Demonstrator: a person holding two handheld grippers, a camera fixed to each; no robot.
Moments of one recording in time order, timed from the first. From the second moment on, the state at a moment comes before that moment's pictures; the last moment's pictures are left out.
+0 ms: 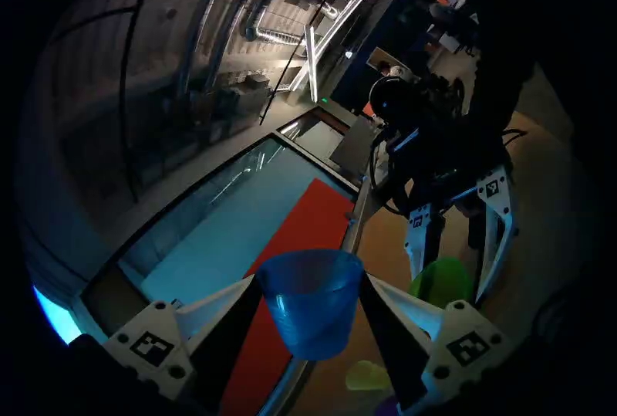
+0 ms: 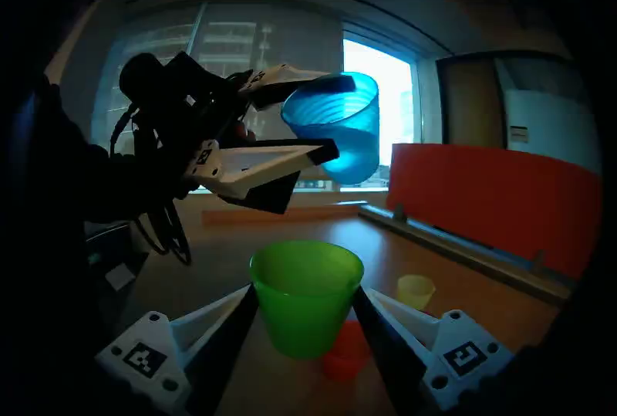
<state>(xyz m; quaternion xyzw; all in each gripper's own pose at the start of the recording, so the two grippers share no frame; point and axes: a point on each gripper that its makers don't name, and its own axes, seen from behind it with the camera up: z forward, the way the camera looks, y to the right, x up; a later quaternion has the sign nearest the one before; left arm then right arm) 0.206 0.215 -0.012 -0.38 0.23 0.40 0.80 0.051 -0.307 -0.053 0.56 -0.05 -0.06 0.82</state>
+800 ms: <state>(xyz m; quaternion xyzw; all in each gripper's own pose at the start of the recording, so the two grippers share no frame) 0.200 0.218 -0.007 -0.37 0.23 0.43 0.79 0.052 -0.306 -0.054 0.56 -0.05 -0.06 0.82</state>
